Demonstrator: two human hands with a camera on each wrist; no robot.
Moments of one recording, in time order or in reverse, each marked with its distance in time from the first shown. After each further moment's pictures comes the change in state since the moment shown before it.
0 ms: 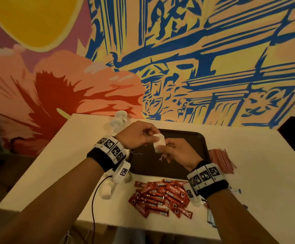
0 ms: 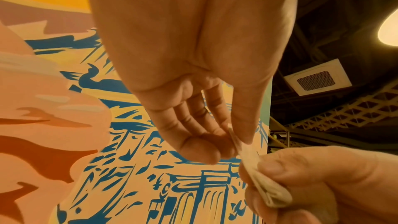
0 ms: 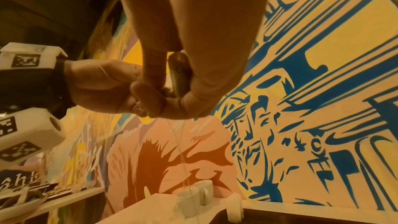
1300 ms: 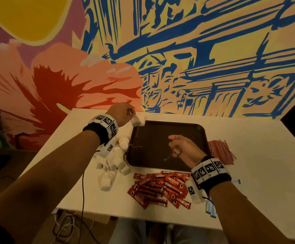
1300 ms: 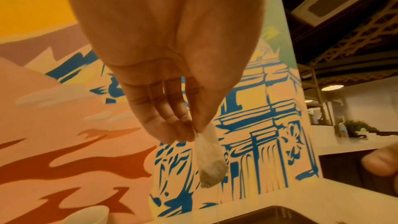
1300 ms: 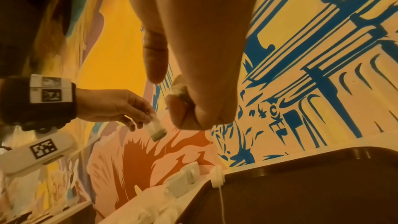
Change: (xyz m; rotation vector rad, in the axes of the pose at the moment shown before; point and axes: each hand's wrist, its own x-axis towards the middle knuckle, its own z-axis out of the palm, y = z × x) left_hand 0.042 -0.049 -0.048 0.699 0.241 -0.144; right_hand -0.008 0.032 -0.022 0.363 0.102 0.264
